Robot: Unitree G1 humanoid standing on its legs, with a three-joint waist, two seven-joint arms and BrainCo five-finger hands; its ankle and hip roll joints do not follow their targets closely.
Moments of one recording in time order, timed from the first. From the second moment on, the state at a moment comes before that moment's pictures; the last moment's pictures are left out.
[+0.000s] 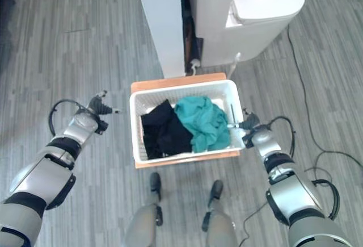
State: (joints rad) left arm -0.98 0.53 -0.57 1.24 -0.17 0.01 0.09; right arm -0.83 -0.51 0.45 1.11 0.18 0.06 -0.04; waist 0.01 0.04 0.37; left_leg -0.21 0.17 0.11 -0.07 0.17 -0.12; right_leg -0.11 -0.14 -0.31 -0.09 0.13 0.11
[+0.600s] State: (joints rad) left arm -0.75 0.32 -0.53 1.19 -0.54 0.01 0.06; right arm -0.76 -0.54 0.46 1.19 0.10 0.07 -0.04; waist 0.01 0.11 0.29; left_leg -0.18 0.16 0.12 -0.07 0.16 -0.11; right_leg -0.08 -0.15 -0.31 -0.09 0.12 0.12
